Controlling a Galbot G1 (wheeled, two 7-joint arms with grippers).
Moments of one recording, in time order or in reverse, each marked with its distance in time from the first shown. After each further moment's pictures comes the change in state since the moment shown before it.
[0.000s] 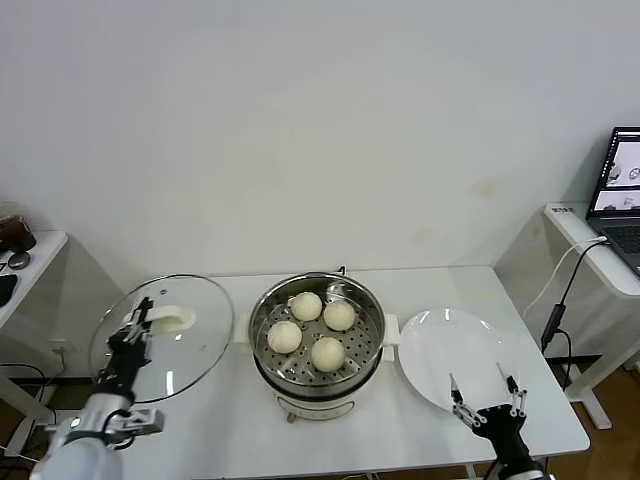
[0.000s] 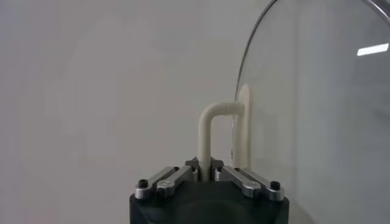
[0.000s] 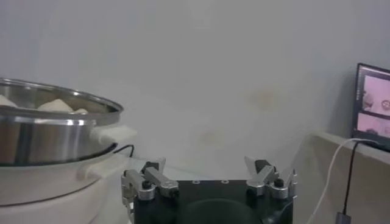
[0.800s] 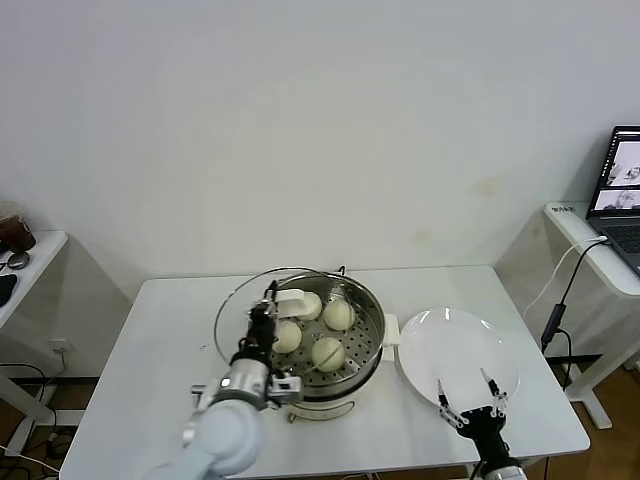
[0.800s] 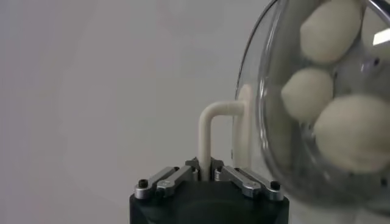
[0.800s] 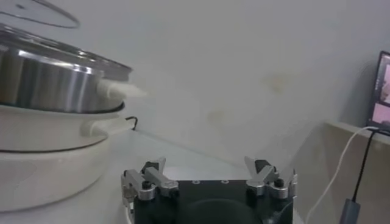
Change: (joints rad) left arm -0.489 -0.180 0.653 0.004 0.304 0.366 0.350; right arm 0.080 0.030 -0.037 -0.137 -0.141 0.037 0.025
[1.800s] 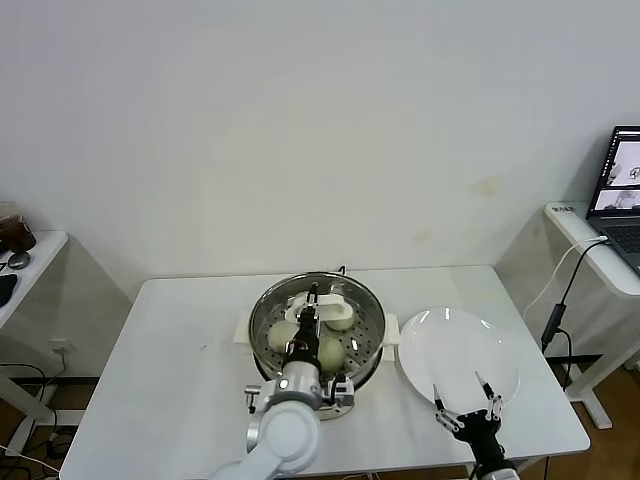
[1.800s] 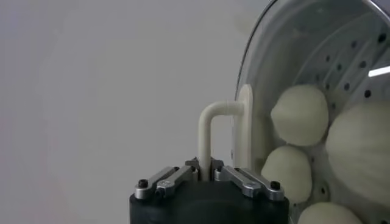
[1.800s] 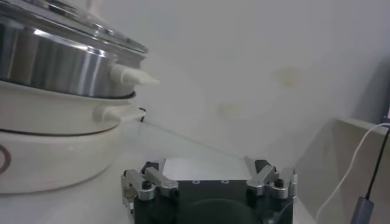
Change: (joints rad) left arm -0.055 -0.194 0.126 0.135 0.263 0.040 0.080; right arm 0.002 -0.005 -0.012 -0.027 -0.025 0.015 0.004
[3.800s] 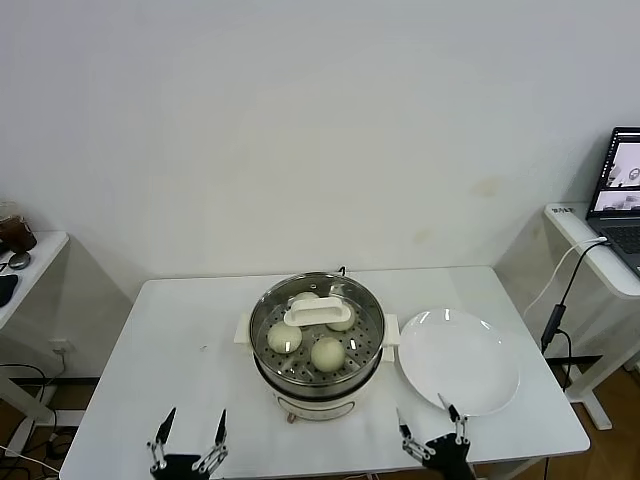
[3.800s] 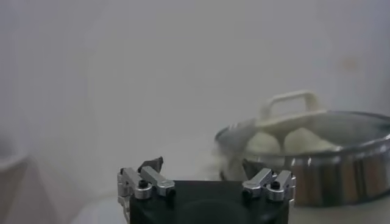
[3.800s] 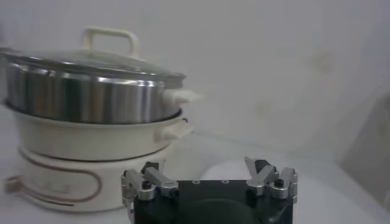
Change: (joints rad) left arm 0.998 -0.051 -0.719 -0.188 -1.548 -0.950 -0.476; right arm -0.161 -0.129 -0.192 0.122 0.241 -0.060 0.020
